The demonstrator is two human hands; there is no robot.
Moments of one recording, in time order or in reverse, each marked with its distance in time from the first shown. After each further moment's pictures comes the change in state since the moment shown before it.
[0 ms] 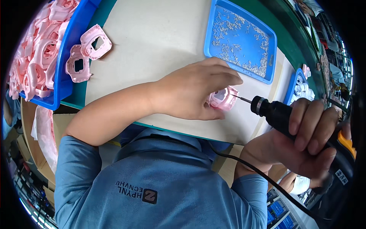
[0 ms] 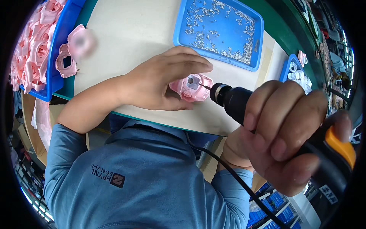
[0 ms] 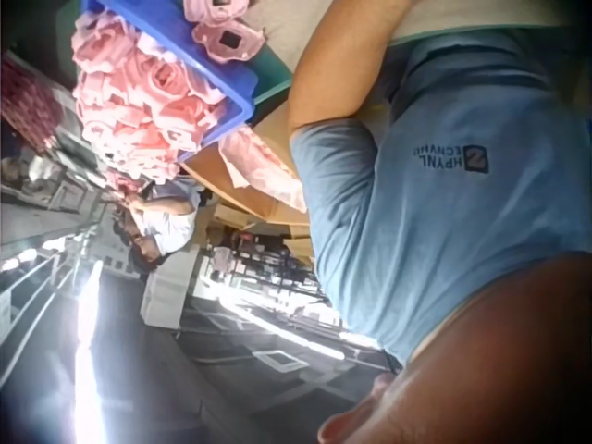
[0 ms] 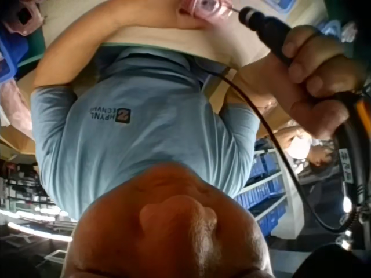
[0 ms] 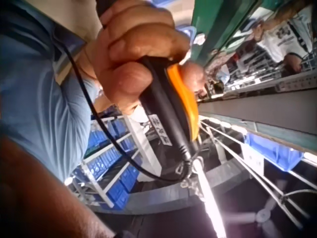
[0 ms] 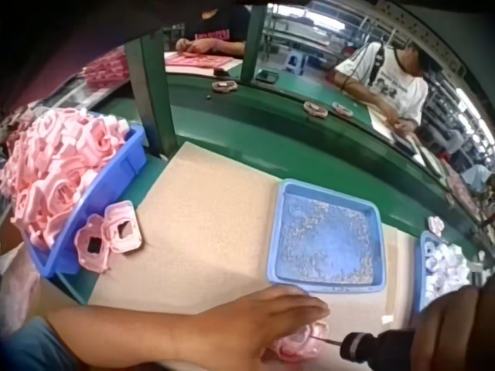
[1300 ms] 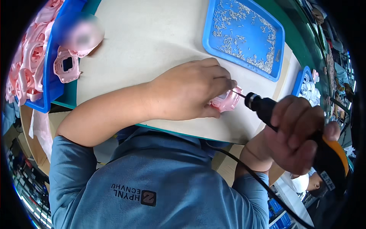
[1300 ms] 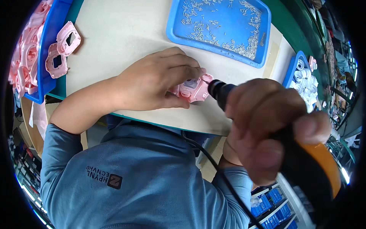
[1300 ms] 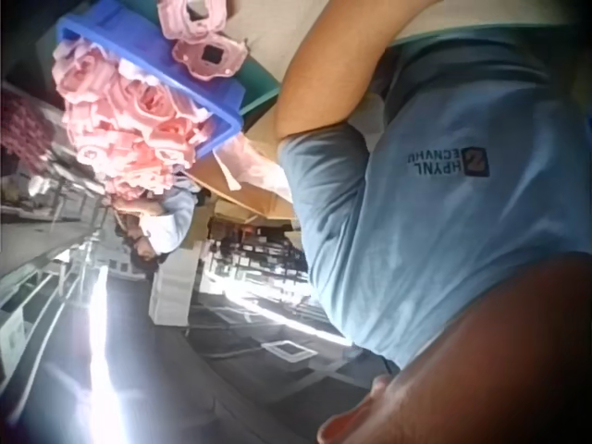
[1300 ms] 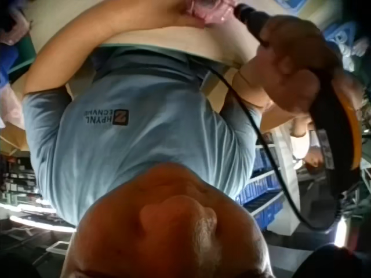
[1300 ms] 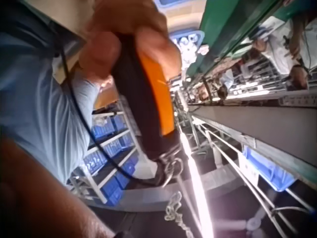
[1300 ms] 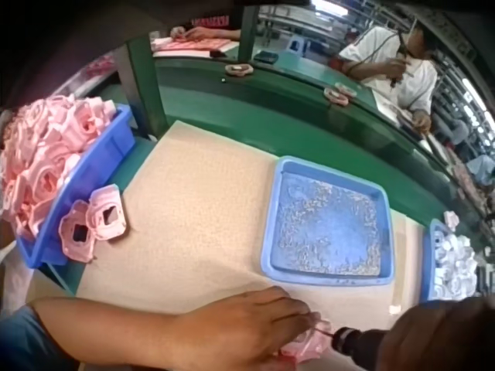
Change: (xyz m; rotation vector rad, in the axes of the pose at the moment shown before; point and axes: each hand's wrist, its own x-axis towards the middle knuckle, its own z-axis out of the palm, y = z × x) left_hand -0.004 -0.005 0.008 0.134 -0.135 -0.067; right_hand -0.018 0.027 -0.022 -0.181 -0.123 0.047
